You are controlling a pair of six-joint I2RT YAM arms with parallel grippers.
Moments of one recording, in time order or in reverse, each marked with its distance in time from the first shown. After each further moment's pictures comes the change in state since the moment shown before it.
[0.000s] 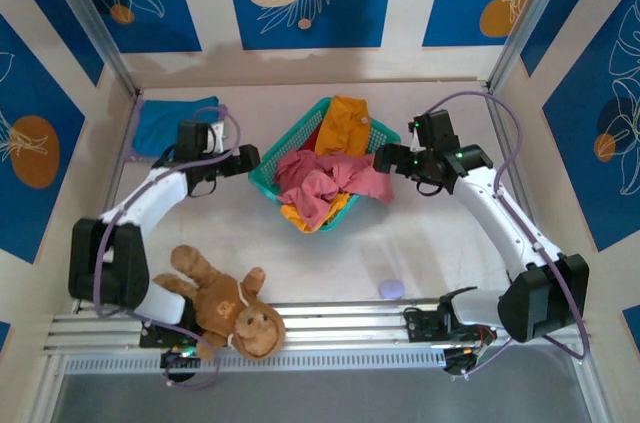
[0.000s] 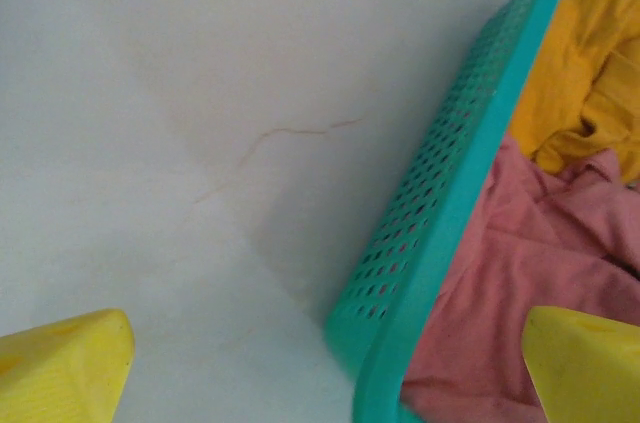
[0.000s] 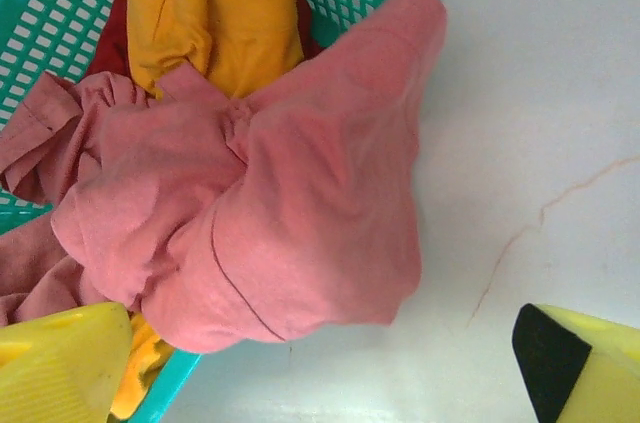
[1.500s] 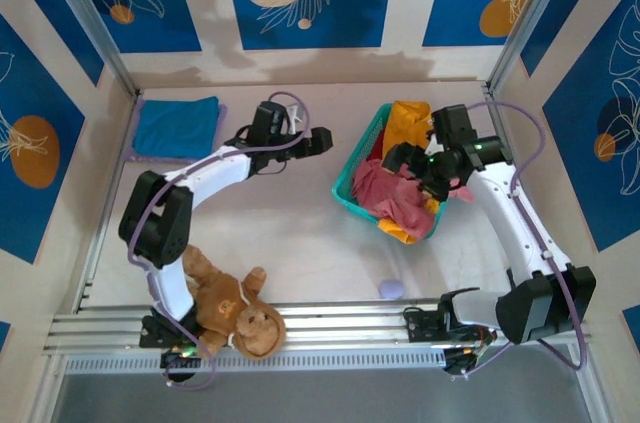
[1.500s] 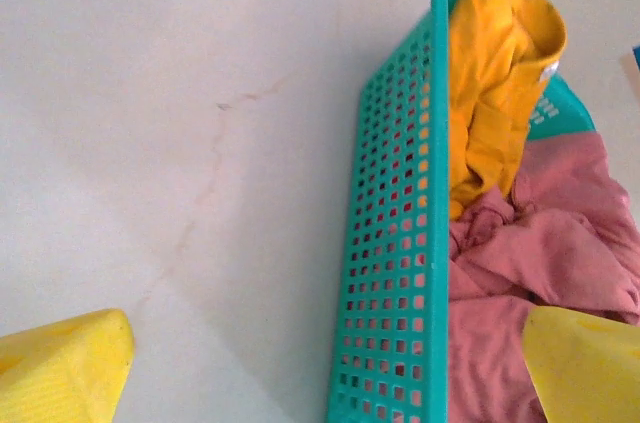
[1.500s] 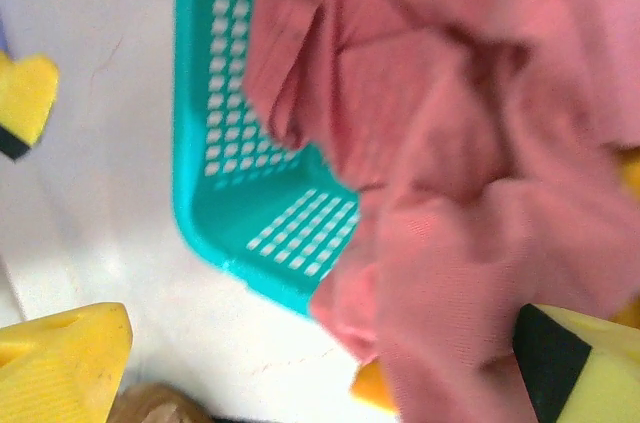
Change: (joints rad) left arm -0.347 0.284 0.274 0.220 -0.005 -0.254; right arm -0.044 -0.011 0.095 -0.270 -0.204 0.235
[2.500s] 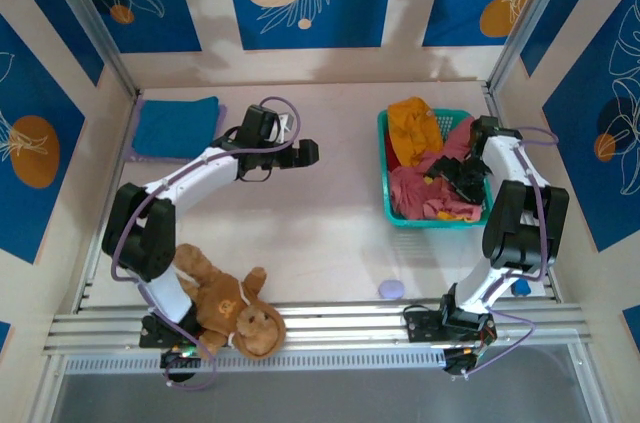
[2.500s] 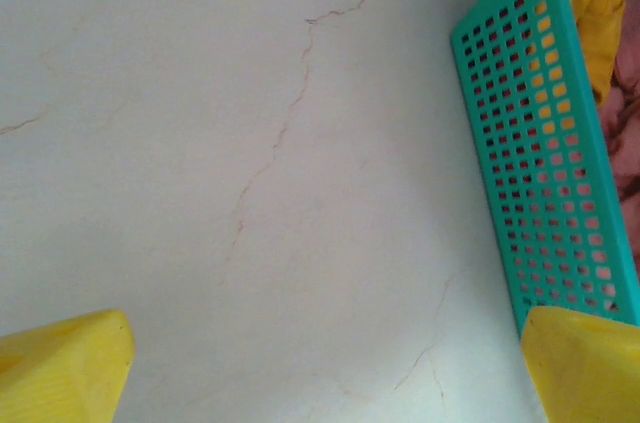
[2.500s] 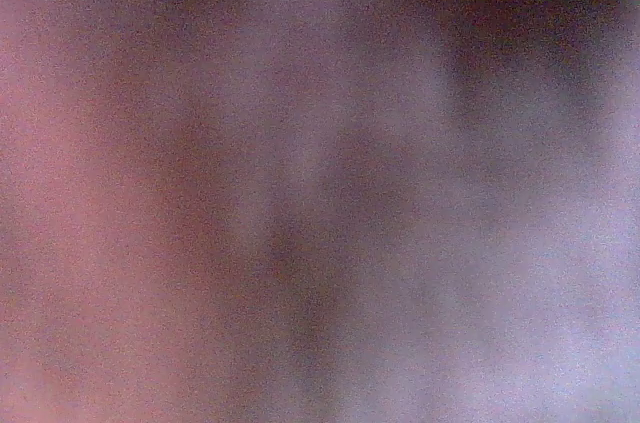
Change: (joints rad) left arm 0.013 -0.099 -0.024 -0.261 -0.059 0.122; right arm -0.414 0.409 -0.016 0.019 0.078 -0.188
